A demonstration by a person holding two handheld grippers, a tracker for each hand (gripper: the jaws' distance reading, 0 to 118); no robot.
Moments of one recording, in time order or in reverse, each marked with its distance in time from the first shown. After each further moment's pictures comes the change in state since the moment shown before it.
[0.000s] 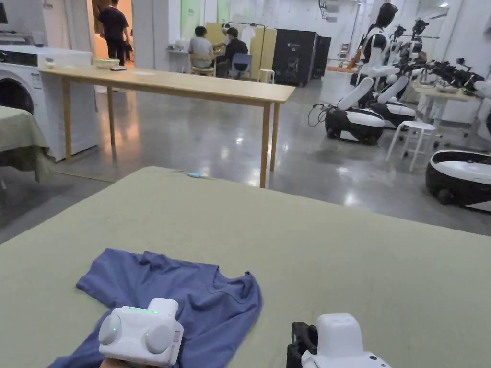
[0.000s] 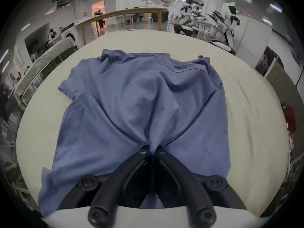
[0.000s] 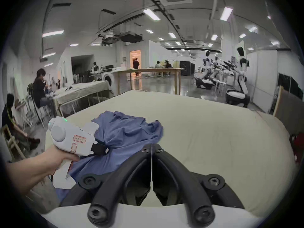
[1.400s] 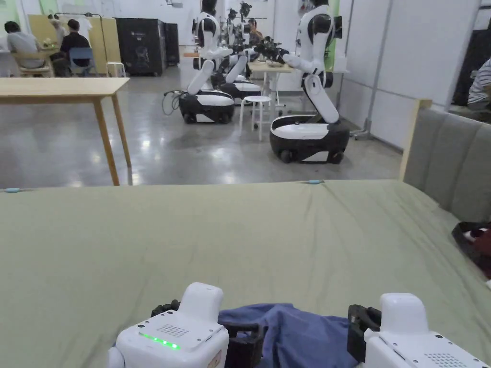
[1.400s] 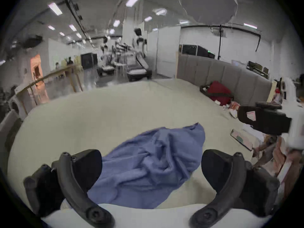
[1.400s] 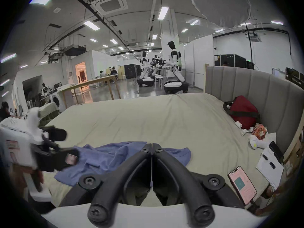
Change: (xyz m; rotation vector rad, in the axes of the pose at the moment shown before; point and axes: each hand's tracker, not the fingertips) left arm 0.365 -0.088 0.197 0.435 -0.448 -0.397; right arm 0.277 -0.071 0.239 0.021 -0.442 -0.203
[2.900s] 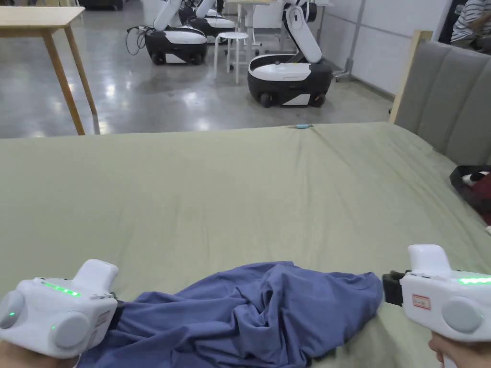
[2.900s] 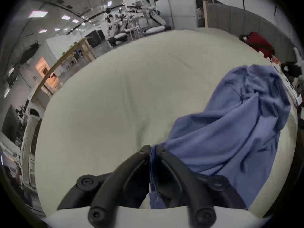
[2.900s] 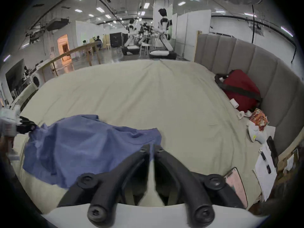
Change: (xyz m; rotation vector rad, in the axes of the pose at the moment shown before) left arm -0.160 -0.019 -0.099 -0.365 0.185 -0.123; right arm 0.101 -0.016 -0.158 -0.367 -0.168 0.001
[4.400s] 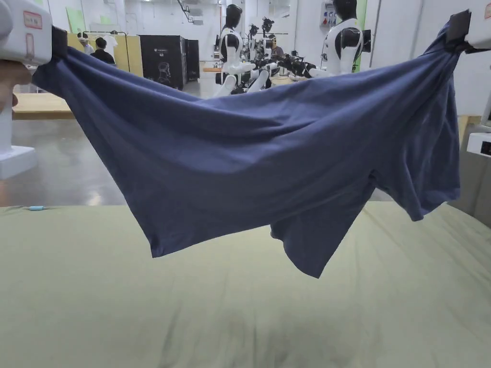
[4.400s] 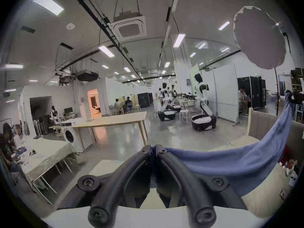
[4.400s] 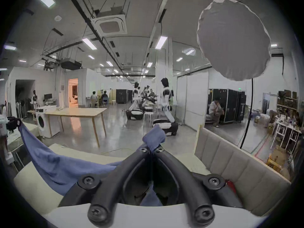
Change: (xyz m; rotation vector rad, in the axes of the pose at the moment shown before) left arm -0.233 0.287 0.253 0.691 0.354 0.271; right arm -0.043 0.400 0.237 0.649 0.015 0.020
